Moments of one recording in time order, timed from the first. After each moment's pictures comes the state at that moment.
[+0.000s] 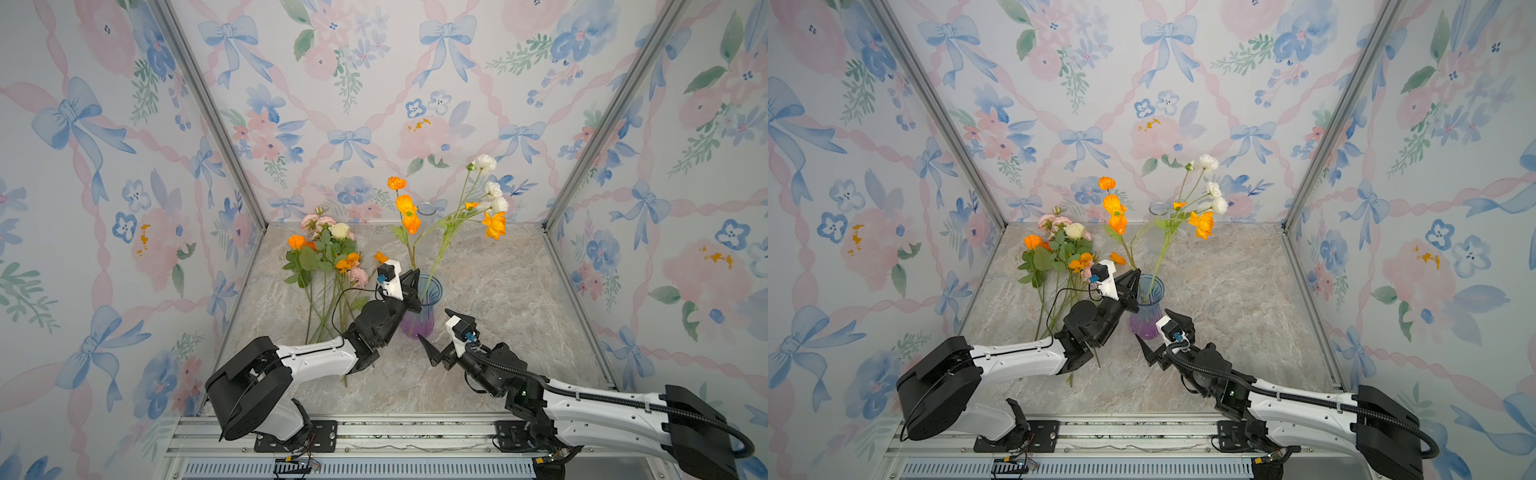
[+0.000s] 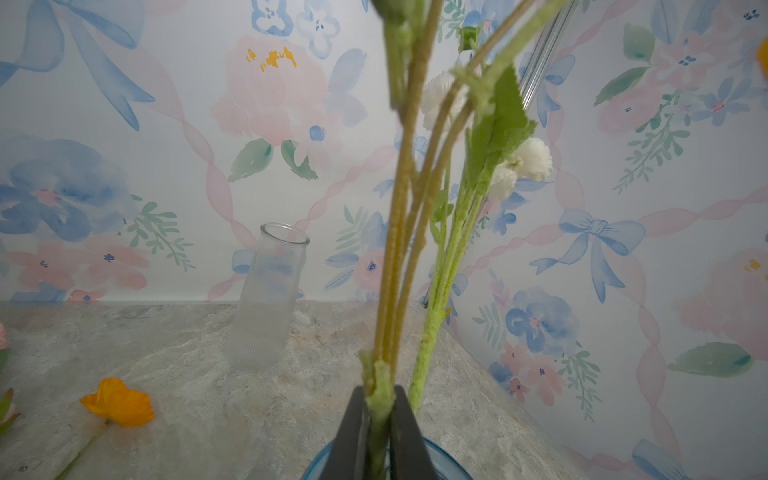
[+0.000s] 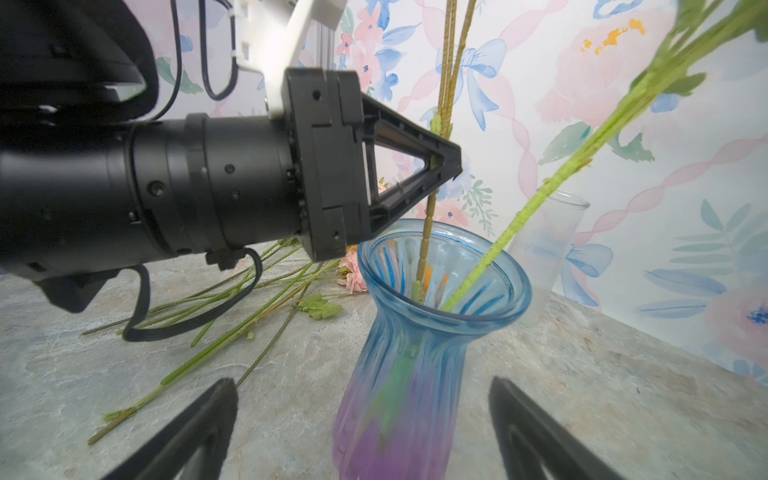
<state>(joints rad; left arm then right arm) -0.91 1.46 0.64 0.96 -0.39 -0.30 1.14 0.95 0.30 0.63 0.44 -0.09</state>
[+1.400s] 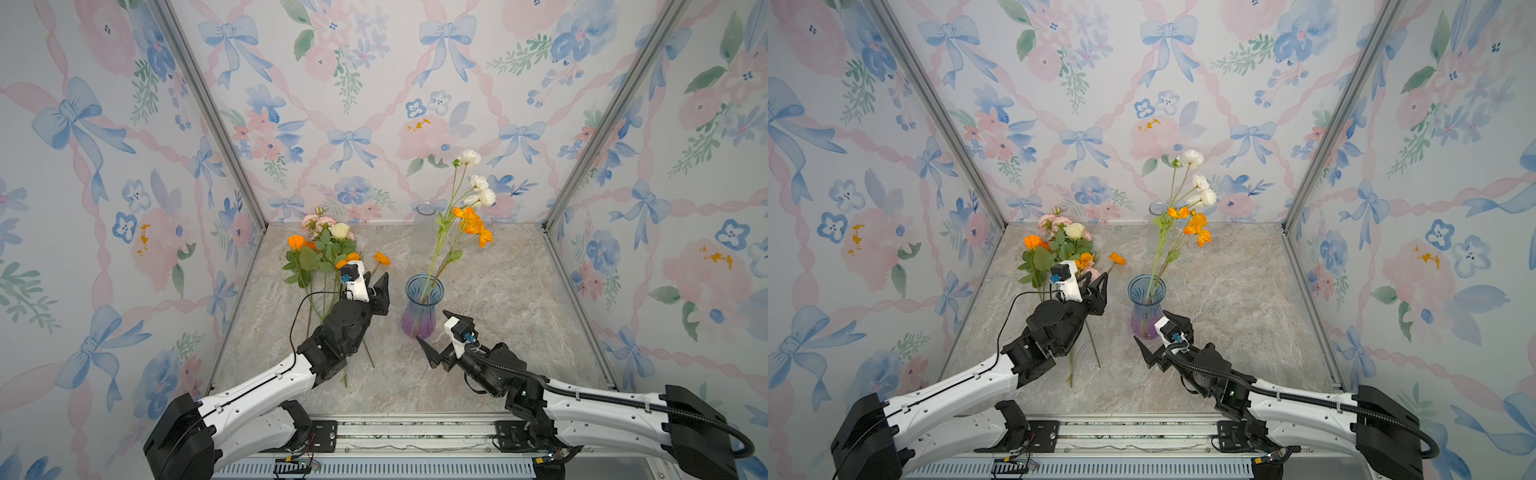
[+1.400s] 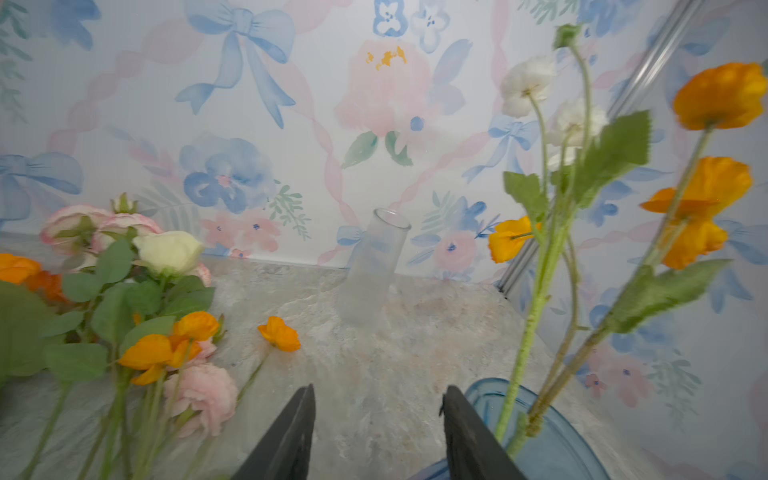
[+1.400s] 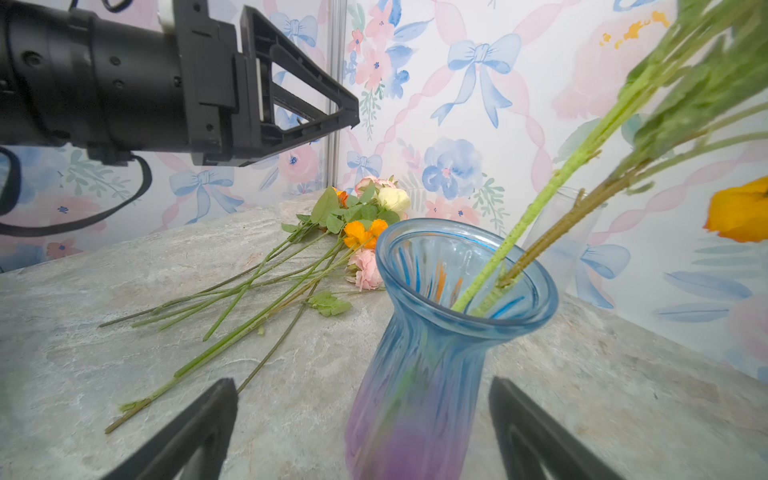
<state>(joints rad) -0.74 1.01 0.62 0.30 -0.50 -0.38 1.14 0.96 0.30 0.62 0.40 -0.09</state>
